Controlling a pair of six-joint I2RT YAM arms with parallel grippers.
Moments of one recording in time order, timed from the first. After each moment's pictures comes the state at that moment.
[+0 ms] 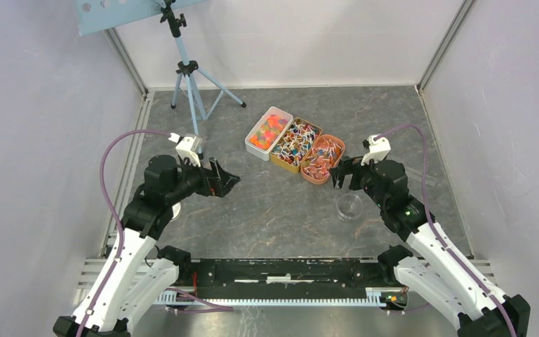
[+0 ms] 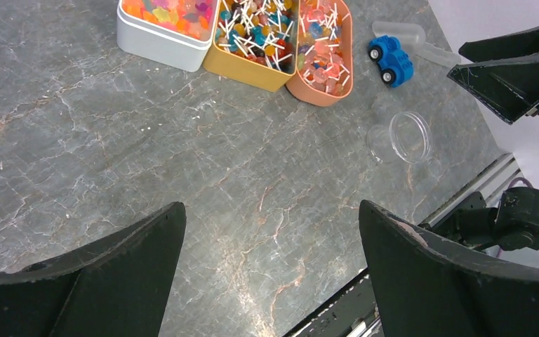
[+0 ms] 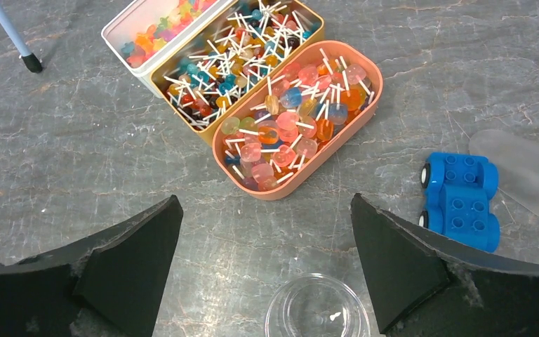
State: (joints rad) left arm -0.32 0.68 0.76 -0.48 0.34 -0.35; right arm 0.46 0.74 0.58 -0.18 0.10 0.25
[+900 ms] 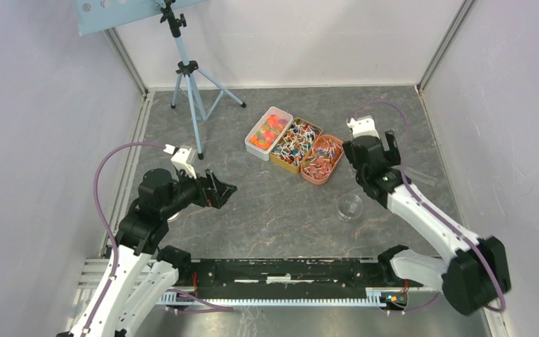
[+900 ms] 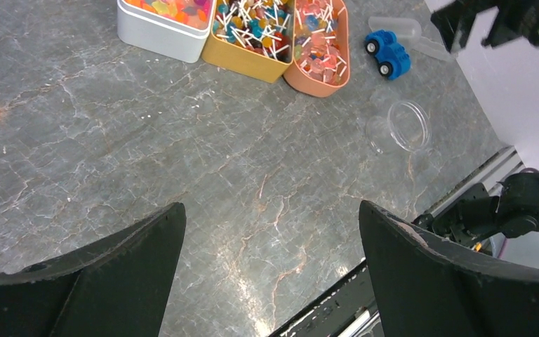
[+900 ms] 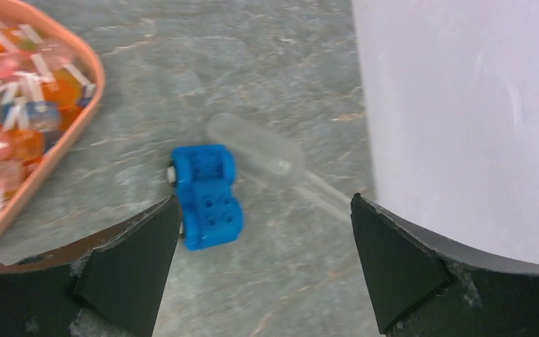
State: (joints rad) left arm -0.34 0.54 0.71 -0.54 0.31 -0.35; right arm 0.45 1.06 0.71 -0.20 0.72 -0.14
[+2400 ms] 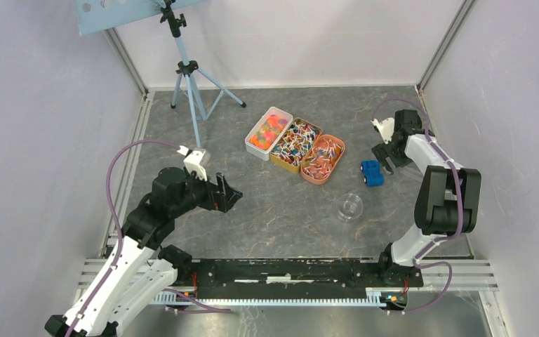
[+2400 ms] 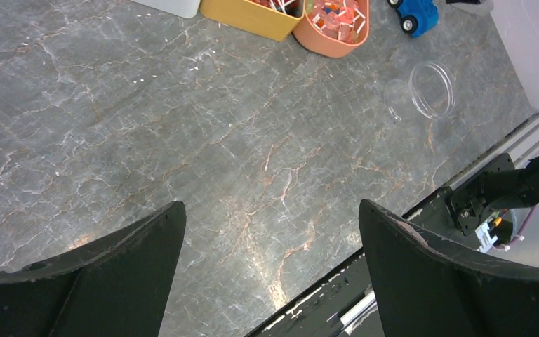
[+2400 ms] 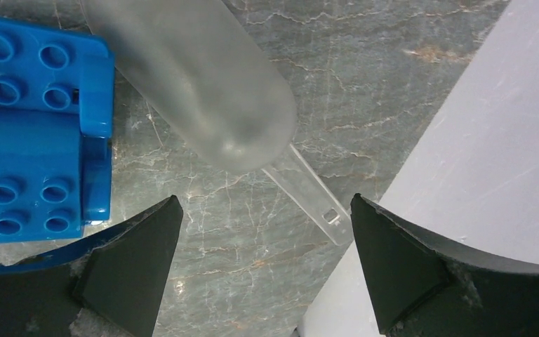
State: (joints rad) left arm -0.47 0.60 0.70 -0.57 0.22 -0.35; right arm -0.12 1.66 1.11 -0.58 0.23 -0.61
